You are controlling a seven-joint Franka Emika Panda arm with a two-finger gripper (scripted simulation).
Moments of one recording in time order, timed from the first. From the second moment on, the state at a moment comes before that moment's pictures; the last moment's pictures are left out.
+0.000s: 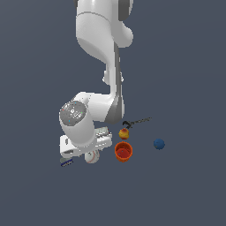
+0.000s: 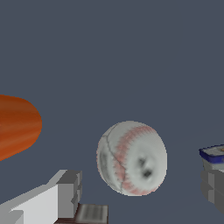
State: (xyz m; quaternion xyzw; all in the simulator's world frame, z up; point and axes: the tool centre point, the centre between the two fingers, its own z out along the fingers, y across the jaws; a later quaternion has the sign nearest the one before) arm 0.116 -0.103 0.091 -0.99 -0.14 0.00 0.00
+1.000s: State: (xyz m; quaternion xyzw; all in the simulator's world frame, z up) arm 0.116 -0.104 0.048 -0.99 -0.14 0.00 0.00
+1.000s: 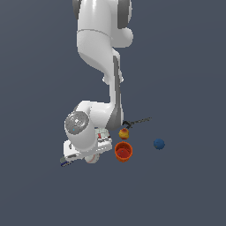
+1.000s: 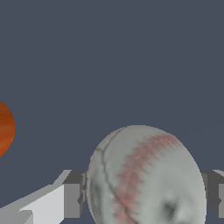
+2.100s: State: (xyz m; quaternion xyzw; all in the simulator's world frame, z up) arm 0.107 -0.033 0.128 -0.99 -0.14 0.00 0.00
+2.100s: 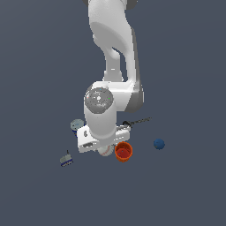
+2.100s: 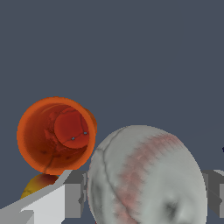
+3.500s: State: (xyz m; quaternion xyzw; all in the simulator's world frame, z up) arm 0.087 0.185 0.385 -0.99 -0.14 0.00 0.00
